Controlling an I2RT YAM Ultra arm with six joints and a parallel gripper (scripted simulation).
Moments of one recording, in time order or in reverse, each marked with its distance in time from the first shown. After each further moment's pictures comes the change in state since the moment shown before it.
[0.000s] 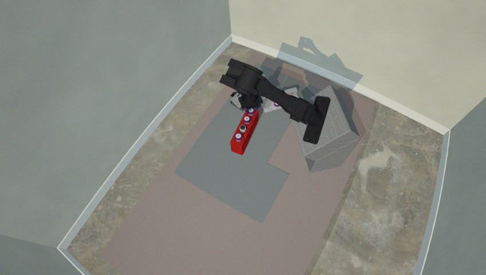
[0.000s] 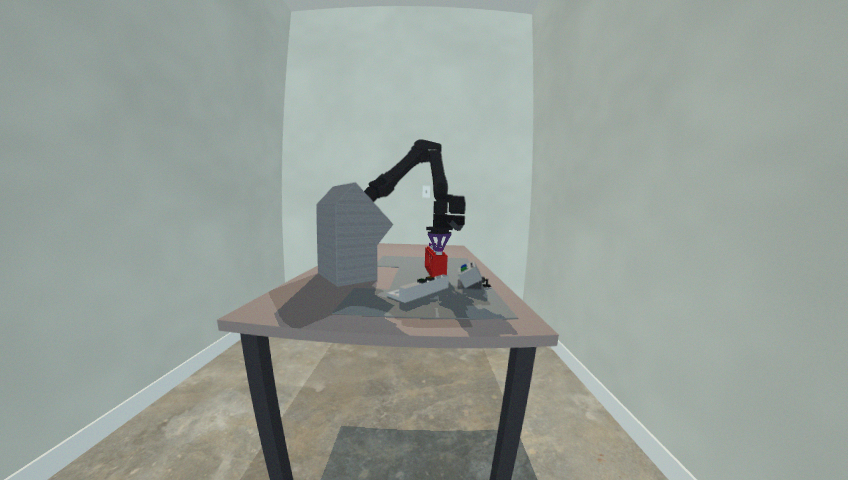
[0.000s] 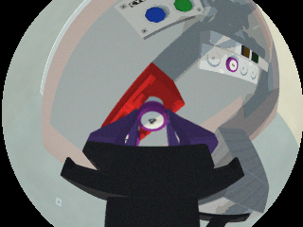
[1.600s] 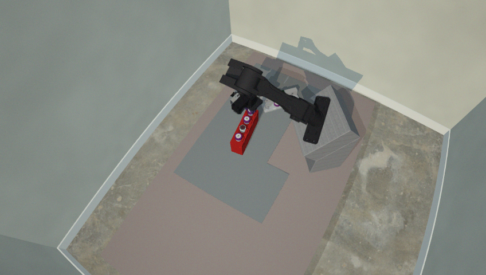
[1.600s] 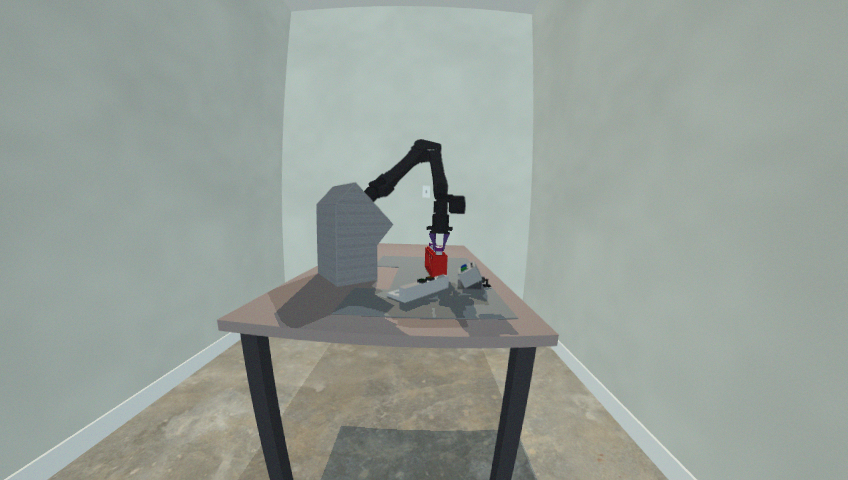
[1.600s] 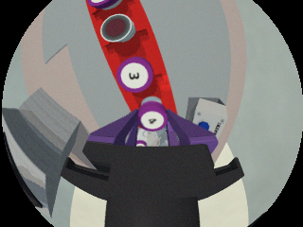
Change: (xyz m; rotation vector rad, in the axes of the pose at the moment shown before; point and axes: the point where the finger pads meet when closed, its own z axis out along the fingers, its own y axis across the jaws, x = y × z) arm 0.000 0.000 -0.001 0.000 -0.001 -2.109
